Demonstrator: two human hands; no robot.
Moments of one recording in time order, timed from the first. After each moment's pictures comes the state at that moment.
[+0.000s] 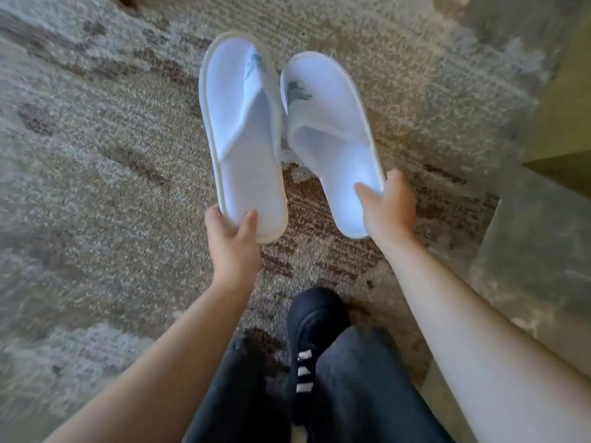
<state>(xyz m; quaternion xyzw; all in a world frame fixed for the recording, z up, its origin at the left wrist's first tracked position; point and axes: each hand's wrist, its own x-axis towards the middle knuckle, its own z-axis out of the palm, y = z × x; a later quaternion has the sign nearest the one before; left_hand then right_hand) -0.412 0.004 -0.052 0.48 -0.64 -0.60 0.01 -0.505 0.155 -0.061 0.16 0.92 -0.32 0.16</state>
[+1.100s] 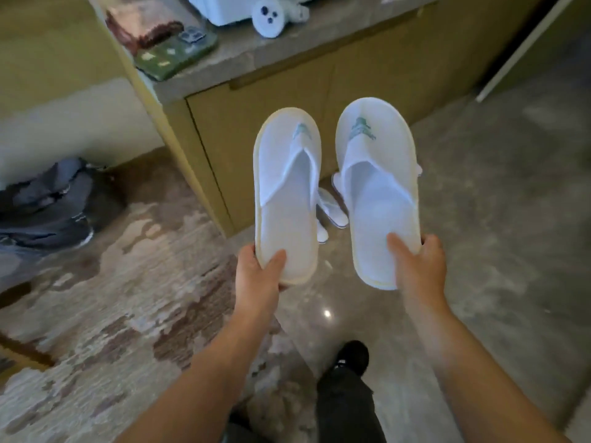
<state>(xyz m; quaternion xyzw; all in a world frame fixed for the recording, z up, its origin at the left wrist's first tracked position) -0.289 0.339 0.590 0.00 -0.72 -0.63 -0.28 -0.175 0.488 0.607 0.57 0.62 -0.45 -0.29</state>
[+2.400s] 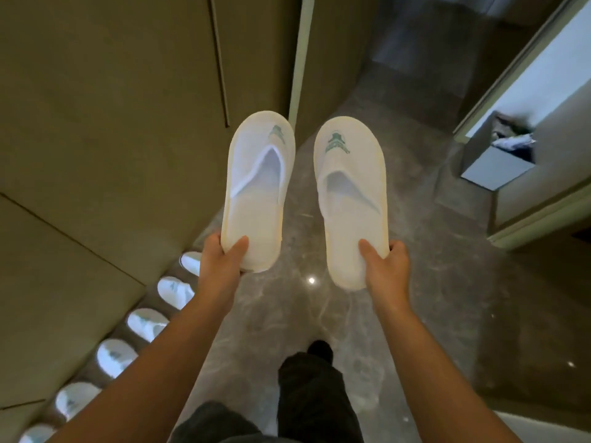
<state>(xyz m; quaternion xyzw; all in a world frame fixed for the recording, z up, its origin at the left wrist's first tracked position) -0.148 1.341 0.597 -0.16 -0.68 -0.59 -0.41 0.044 1.407 0.627 0.67 0.47 -0.42 -0.40</state>
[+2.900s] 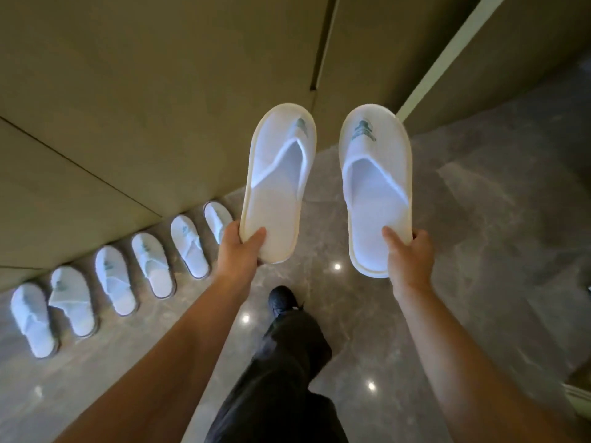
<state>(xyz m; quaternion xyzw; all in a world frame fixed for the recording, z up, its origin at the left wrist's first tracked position) -0.173 1.535 0.493 0.10 -0.70 -0.63 -0.32 -0.048 1.708 0.513 0.60 0.64 -0.43 -0.19</state>
